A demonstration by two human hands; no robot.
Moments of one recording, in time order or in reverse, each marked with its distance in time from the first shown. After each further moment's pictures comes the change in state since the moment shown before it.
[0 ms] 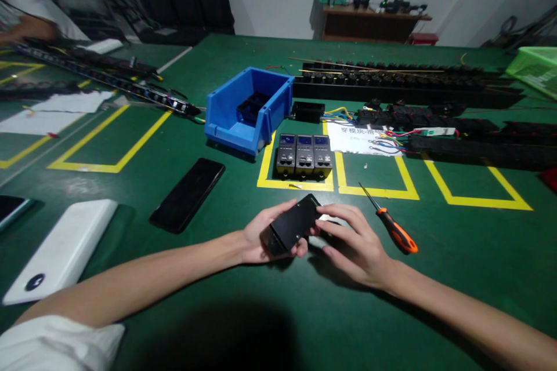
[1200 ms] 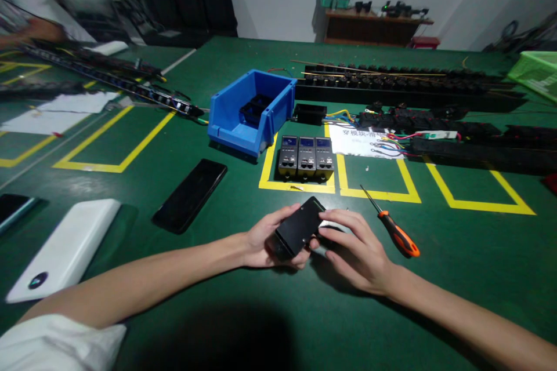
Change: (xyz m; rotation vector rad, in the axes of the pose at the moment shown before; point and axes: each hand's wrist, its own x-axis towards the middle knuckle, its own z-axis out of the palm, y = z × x) left_hand 0.001 -0.007 -0.003 0.035 -0.049 -0.045; right_hand -0.003 -0.001 0.001 -0.015 0.029 -0.034
